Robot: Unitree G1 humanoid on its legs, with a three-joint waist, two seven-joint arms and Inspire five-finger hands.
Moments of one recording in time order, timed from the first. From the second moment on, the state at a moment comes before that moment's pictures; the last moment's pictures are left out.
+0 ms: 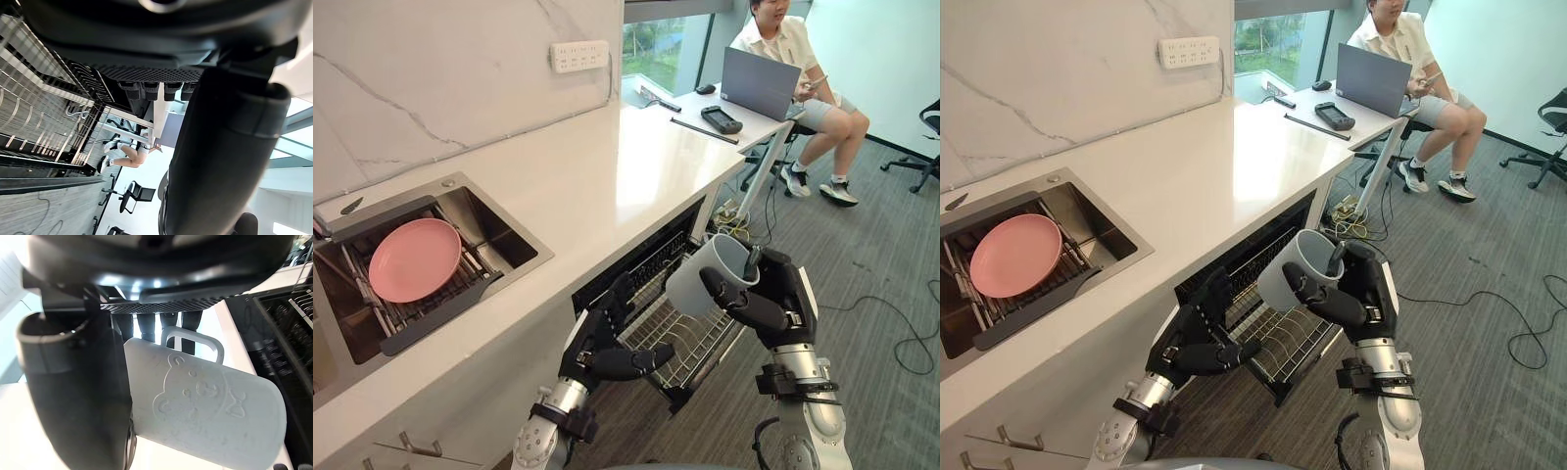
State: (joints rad) left arm 0.39 0.13 -0.28 0.02 -0.28 -0.31 -0.26; right arm 0.32 -0.11 -0.06 -0.17 0.39 -0.31 0.24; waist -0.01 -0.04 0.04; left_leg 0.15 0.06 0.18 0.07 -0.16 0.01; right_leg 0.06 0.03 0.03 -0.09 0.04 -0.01
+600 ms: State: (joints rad) left arm 0.40 0.17 -0.13 0.59 -0.11 -0.27 -0.13; right arm 0.29 -0.18 -0.08 0.12 0.23 -0.25 0.26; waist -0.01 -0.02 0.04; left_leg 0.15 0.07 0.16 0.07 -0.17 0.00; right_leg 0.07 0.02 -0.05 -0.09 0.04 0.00
